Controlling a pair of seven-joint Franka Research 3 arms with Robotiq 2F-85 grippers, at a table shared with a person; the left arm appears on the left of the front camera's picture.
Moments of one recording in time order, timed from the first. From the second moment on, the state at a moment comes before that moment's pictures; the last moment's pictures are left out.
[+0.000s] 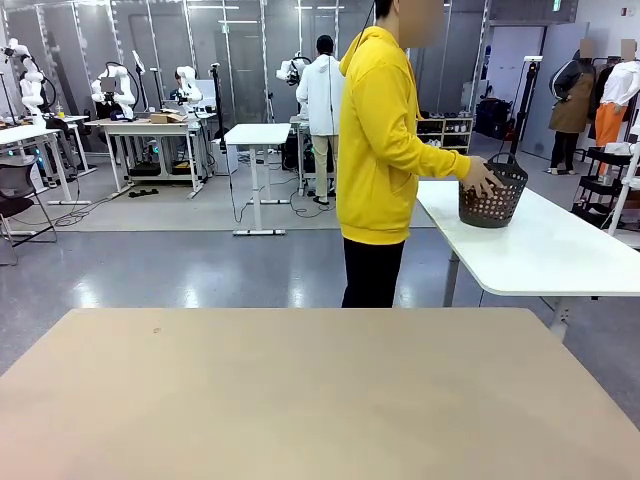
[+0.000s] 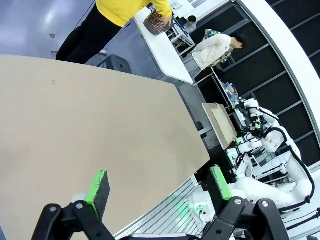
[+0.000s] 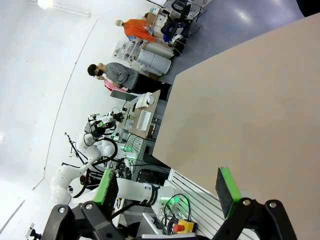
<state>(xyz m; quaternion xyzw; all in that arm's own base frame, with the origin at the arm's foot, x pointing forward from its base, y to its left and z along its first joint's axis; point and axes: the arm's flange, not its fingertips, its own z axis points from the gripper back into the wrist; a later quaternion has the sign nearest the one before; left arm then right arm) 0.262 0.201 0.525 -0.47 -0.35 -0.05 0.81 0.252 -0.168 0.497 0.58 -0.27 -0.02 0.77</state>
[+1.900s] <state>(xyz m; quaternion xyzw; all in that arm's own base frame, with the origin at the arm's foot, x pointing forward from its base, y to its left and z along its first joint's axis) 0.261 0.200 0.525 -0.47 -0.35 -0.05 0.81 0.252 -0.168 0.497 0.58 -0.27 -0.02 0.77</state>
